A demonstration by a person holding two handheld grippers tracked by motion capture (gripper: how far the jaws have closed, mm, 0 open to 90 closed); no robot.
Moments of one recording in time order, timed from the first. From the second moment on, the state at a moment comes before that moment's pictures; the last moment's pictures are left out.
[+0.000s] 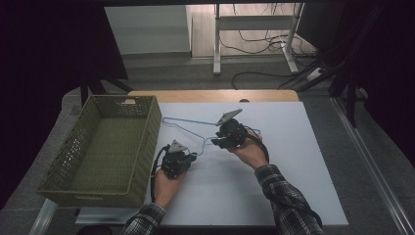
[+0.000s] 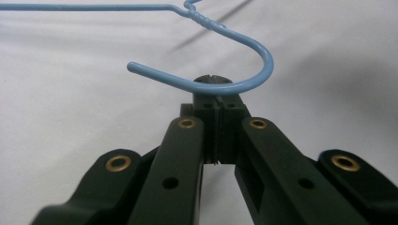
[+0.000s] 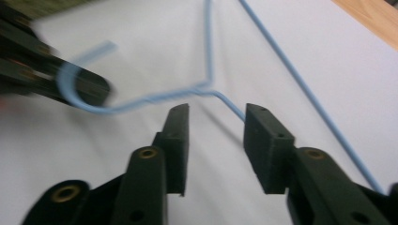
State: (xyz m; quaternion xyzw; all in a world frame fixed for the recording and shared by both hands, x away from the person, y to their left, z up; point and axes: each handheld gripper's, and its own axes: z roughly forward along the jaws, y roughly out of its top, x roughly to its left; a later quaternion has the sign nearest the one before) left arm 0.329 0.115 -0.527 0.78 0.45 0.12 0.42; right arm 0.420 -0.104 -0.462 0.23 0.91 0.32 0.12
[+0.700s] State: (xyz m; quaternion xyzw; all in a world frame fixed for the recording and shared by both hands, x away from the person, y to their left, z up) left arm 0.328 0.115 -0.520 0.77 0.45 0.11 0.44; right arm 0.449 -0.087 -0.503 0.19 0.92 0.29 0.18
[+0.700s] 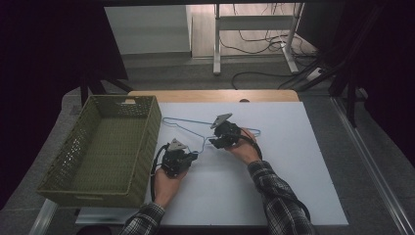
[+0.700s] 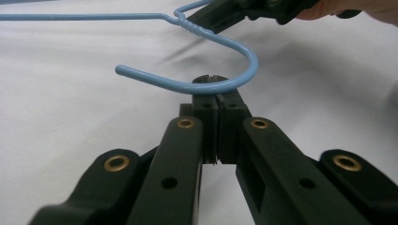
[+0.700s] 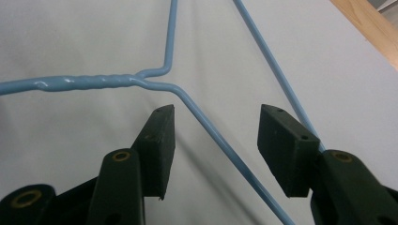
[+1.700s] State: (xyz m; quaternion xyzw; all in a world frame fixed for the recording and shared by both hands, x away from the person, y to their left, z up) left arm 0.326 0.123 -0.516 0.76 0.45 0.10 0.45; right arm 0.445 -0.078 -0.476 0.13 0.90 0.33 0.25
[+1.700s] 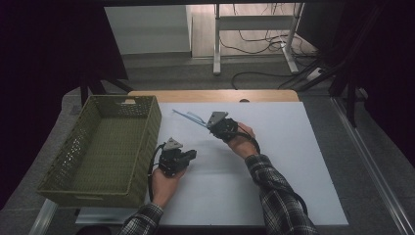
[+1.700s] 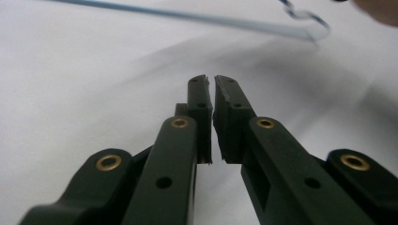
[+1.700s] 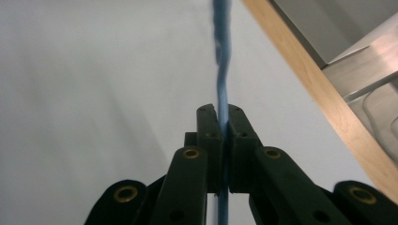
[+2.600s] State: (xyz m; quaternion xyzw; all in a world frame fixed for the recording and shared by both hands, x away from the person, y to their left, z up) left arm 0.321 0.132 -0.445 0.80 0.35 0.12 0.47; right arm 0.398 -0.129 -0.413 0.17 0.90 0.38 0.11
